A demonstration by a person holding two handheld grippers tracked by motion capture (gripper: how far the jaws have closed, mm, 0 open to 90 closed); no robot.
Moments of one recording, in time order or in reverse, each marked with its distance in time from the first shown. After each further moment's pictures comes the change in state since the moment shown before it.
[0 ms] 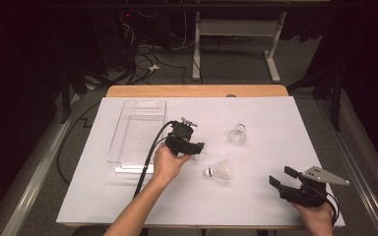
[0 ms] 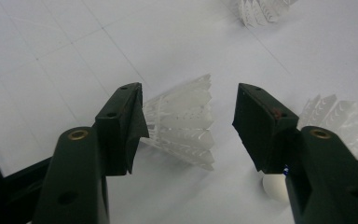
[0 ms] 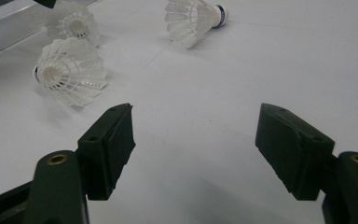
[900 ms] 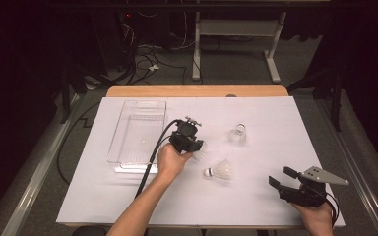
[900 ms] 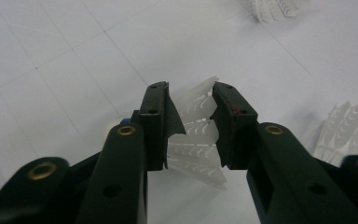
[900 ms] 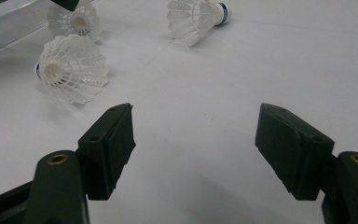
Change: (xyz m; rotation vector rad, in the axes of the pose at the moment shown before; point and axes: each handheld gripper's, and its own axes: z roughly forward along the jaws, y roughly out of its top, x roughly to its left) left arm 0.000 0.008 0.014 0.019 0.046 0.032; right arm 0.001 0.000 0.001 0.007 0.006 -0.008
